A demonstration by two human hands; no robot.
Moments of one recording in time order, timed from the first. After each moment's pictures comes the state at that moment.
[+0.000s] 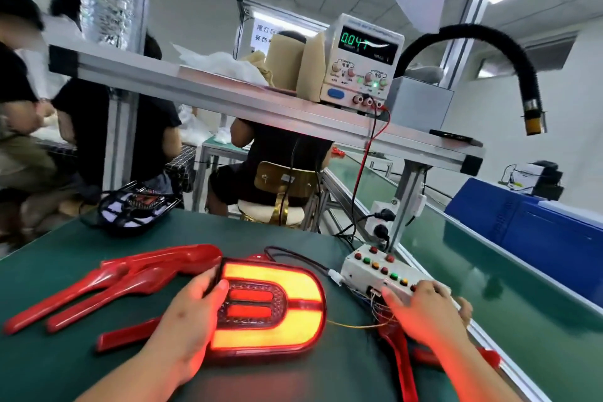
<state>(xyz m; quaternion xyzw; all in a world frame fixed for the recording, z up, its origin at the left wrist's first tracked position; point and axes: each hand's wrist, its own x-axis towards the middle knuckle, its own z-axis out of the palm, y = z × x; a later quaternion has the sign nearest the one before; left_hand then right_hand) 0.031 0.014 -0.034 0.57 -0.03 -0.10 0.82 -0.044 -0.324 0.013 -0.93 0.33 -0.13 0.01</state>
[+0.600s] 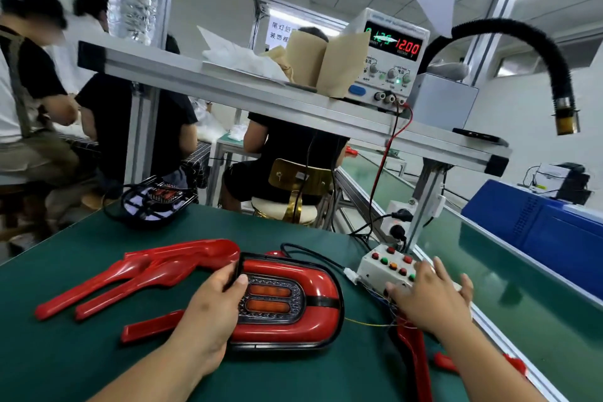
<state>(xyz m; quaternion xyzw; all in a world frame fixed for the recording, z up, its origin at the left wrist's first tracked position) 0.021 0.013 -0.027 0.58 -0.02 -0.09 0.81 -0.019 -0.308 0.021 -0.95 0.27 -0.15 -0.03</state>
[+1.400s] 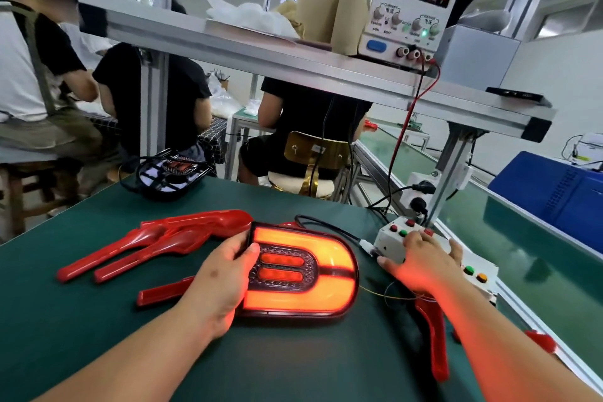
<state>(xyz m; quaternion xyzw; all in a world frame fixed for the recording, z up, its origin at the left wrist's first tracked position) 0.018 0.017 -0.022 0.59 -0.03 -0.10 0.80 0.013 -0.295 0.017 -0.97 0.20 -0.07 -0.06</state>
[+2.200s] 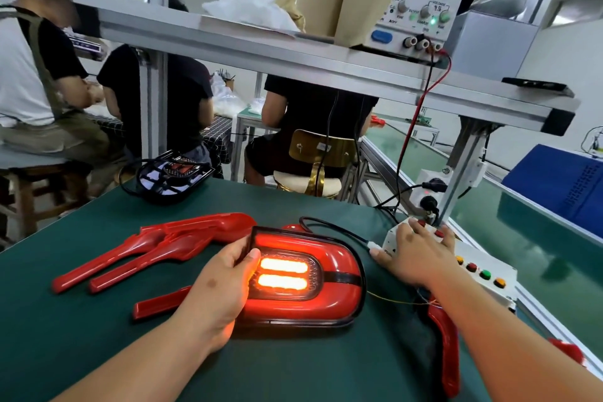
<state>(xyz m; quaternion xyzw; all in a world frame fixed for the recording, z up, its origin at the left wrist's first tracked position) 0.021 0.016 -0.023 0.64 -0.02 -0.07 0.77 0.045 -0.290 0.013 -0.98 0.15 -0.08 -0.10</state>
